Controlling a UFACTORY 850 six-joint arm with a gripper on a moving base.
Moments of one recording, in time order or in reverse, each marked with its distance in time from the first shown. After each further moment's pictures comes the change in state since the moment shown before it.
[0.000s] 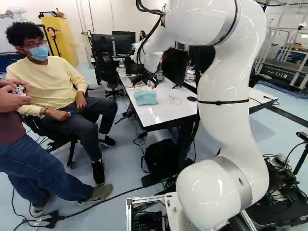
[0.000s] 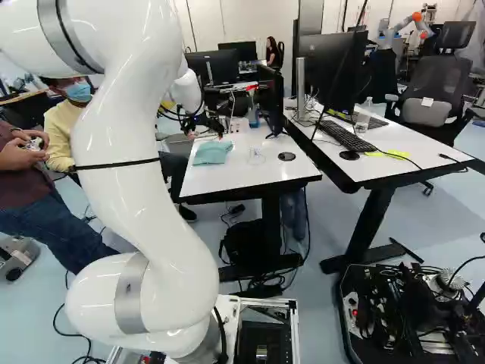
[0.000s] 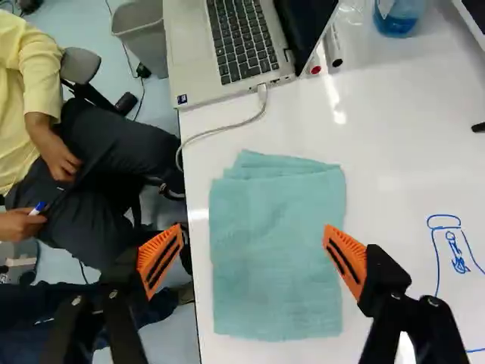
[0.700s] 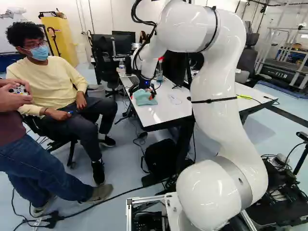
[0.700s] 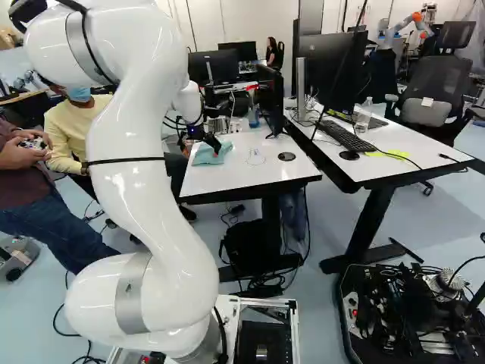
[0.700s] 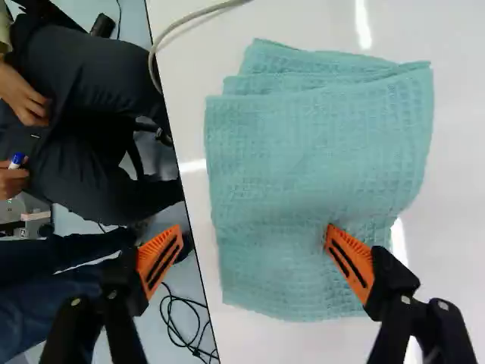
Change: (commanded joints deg) arm 1.7 -5.1 -2.2 3.5 -14.6 0.0
